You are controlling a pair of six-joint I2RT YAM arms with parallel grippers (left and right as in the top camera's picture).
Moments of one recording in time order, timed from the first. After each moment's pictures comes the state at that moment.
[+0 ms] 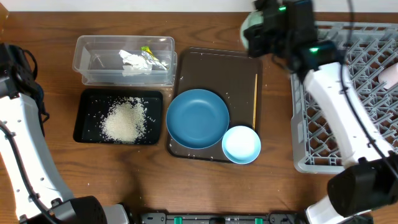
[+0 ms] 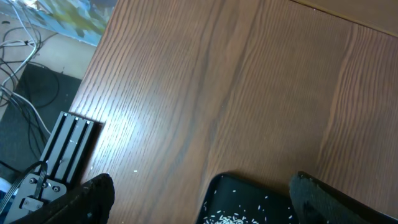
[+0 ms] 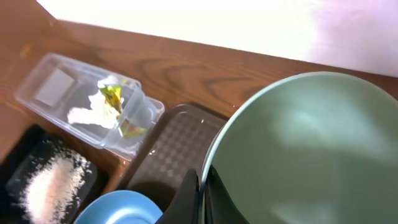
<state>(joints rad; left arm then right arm) 0.46 1.53 1.68 -1.55 -0.55 -1.41 0.21 1.75 1.66 -0.56 -0.39 0.12</state>
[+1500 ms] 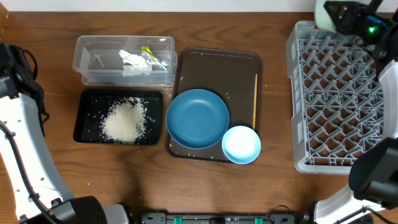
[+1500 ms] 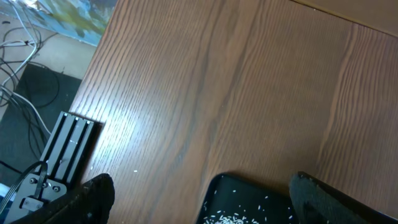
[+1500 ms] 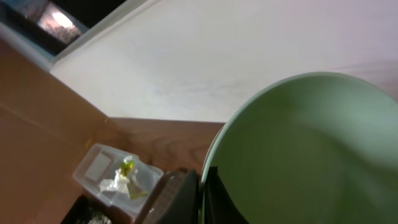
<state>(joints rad) 0.46 1.53 1.68 -1.55 -0.55 -1.41 -0.30 1.83 1.66 -0.22 -0.95 0.30</state>
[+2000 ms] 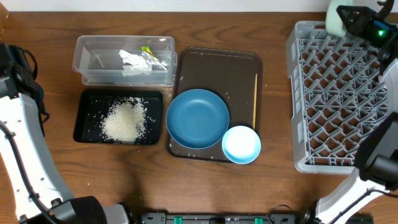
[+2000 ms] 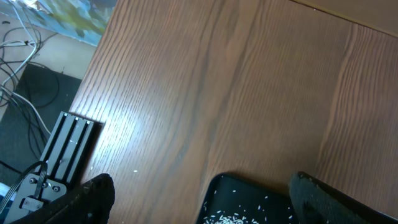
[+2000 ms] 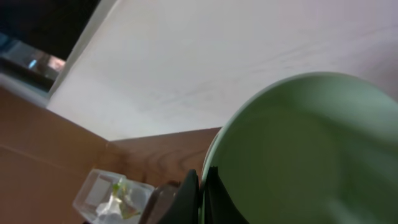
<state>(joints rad) 0.46 1.53 1.68 -1.55 -0.55 -1.41 -0.40 2.01 1.66 -0.01 -1.00 0.47</state>
